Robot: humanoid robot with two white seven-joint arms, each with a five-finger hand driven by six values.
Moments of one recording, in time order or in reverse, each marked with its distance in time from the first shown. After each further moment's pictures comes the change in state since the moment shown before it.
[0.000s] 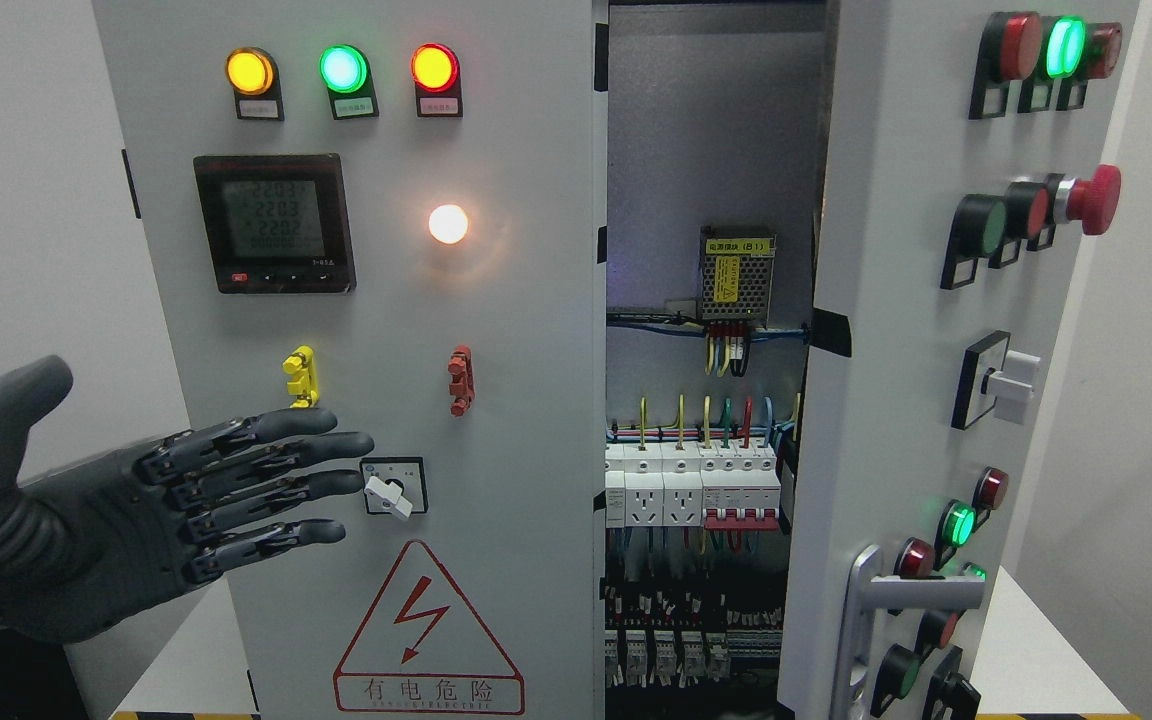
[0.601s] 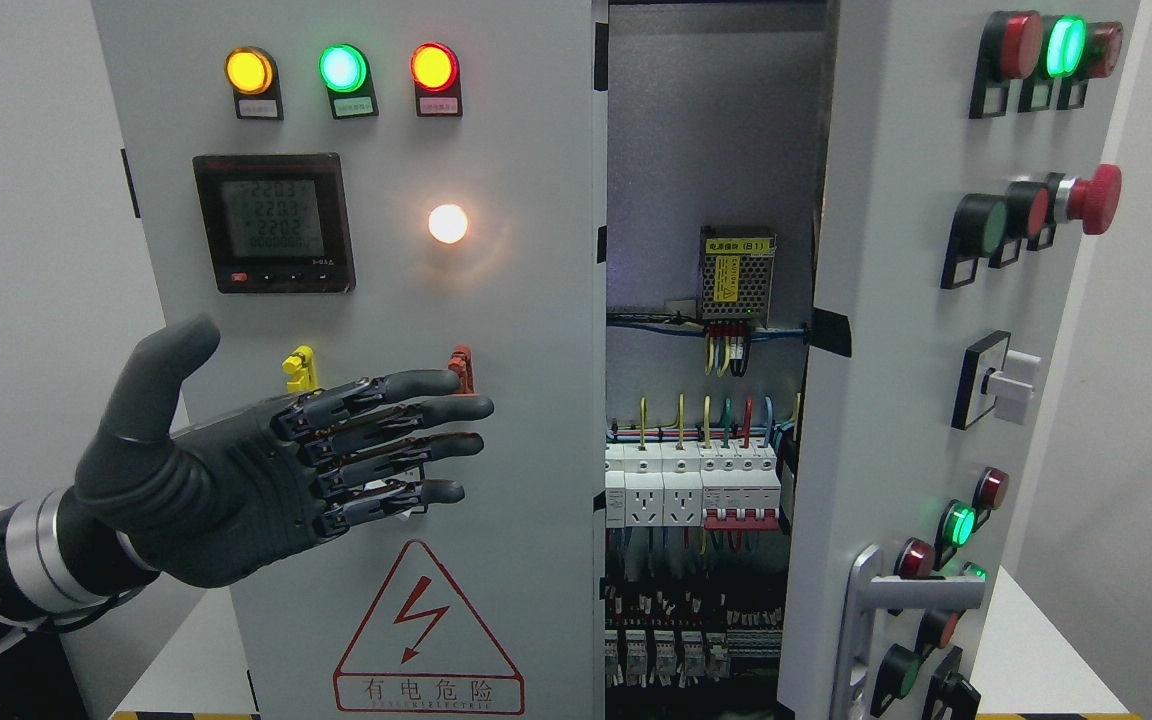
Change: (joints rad) left arm -0.230 -0.118 -0.301 0.075 0.015 -0.120 0.009; right arm 0.000 0.000 0.000 0.000 0.000 0.000 0.000
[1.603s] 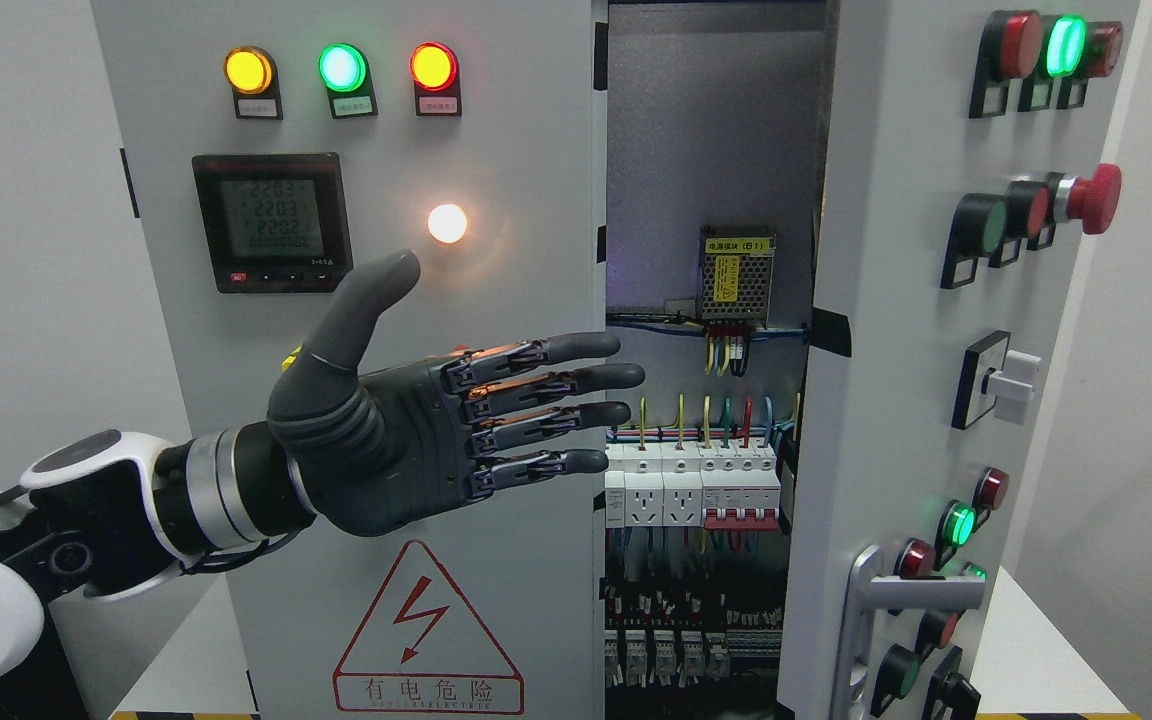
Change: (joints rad) left arm -0.398 -0.124 -0.444 0.049 0.228 -0.025 0.157; right arm 0.000 0.000 0.000 0.000 -0.001 0.000 0.001
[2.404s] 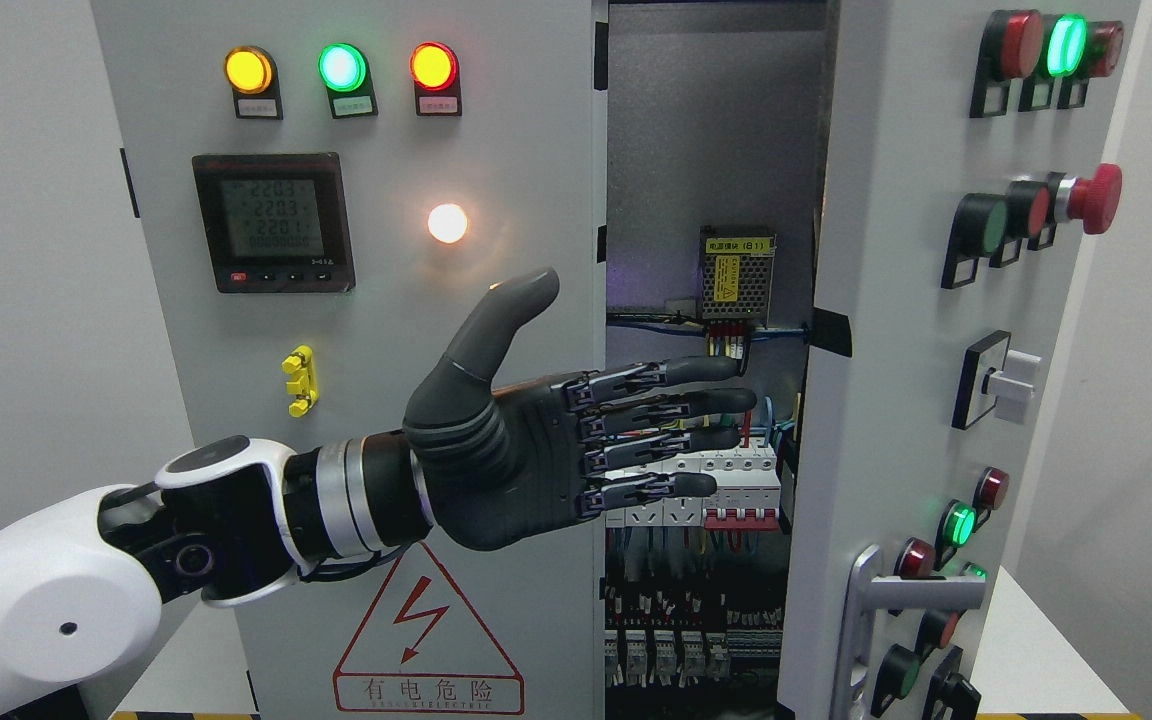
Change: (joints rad) left arm -0.055 -0.144 -0.100 0.008 0.039 -0.045 0.099; right arm 0.000 0.000 0.000 0.000 0.000 0.001 0.001
